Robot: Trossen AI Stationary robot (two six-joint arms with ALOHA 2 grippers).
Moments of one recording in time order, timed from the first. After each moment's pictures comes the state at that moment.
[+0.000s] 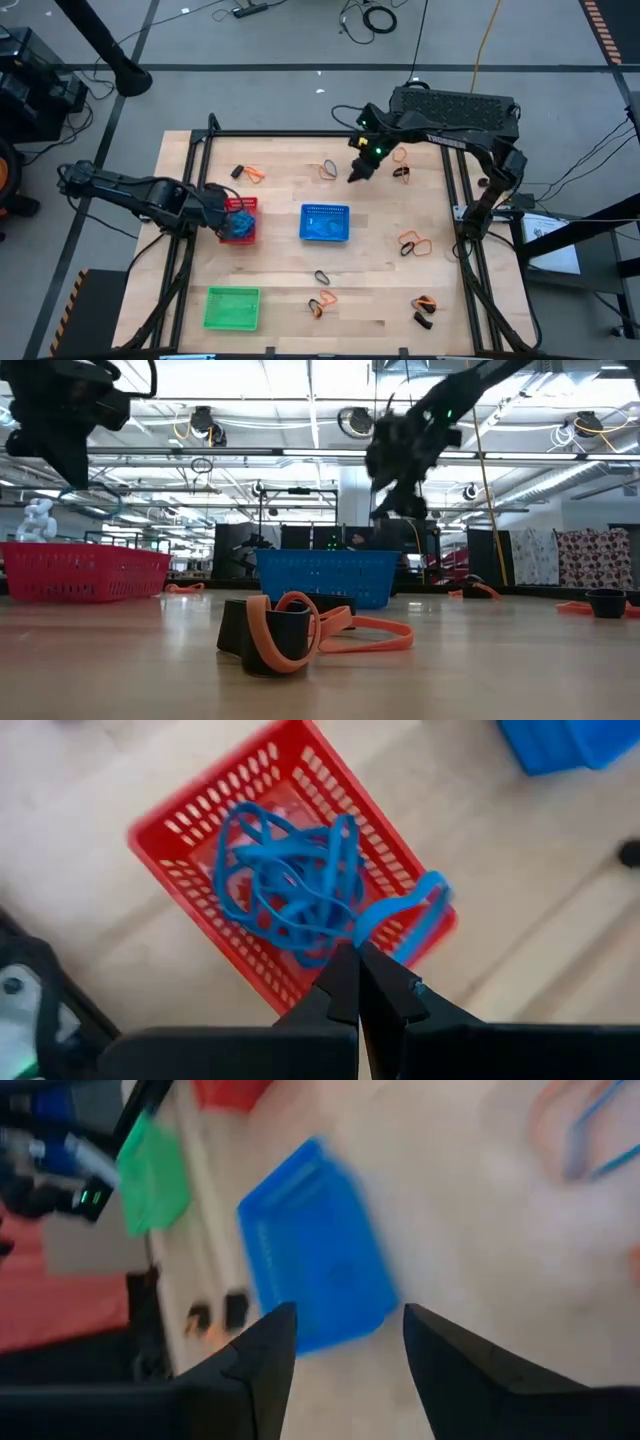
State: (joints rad) left arm -0.22 0.82 0.76 -1.15 -0.18 -1.14; right arm -0.58 1.71 1.34 -0.78 -0.73 0.15
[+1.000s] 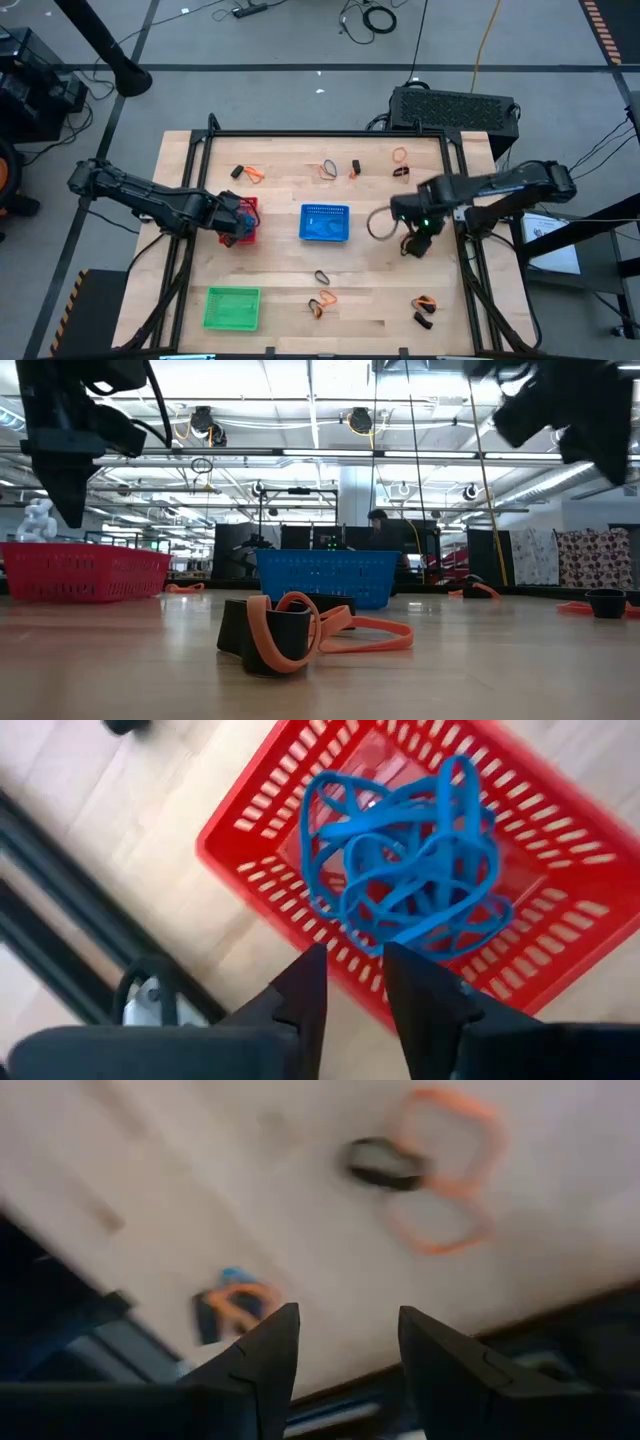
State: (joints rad) left arm -0.22 1.11 0.76 -1.23 -0.24 -0.95; right arm 0.11 1.28 1.05 -1.32 -0.32 0.80
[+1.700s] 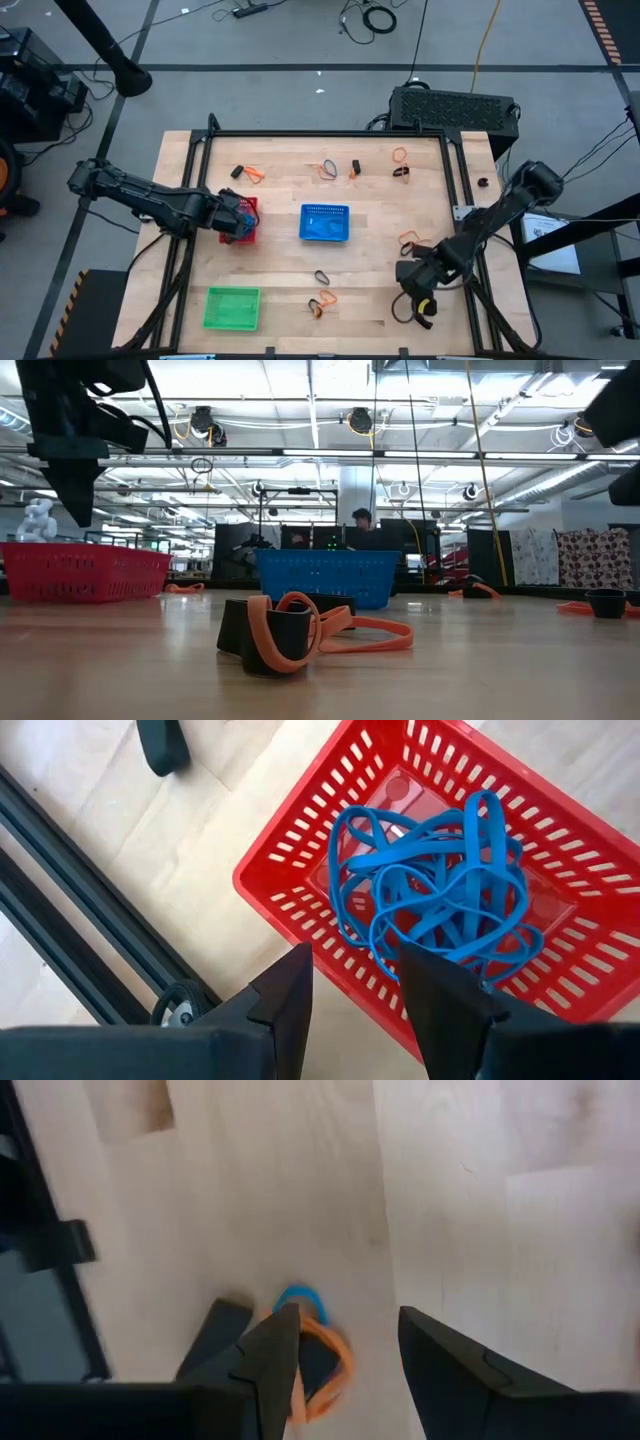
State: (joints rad) left arm -0.22 1.11 0.76 -1.23 -0.33 -0.93; right arm 0.67 1.43 0.82 -0.69 -0.14 0.88
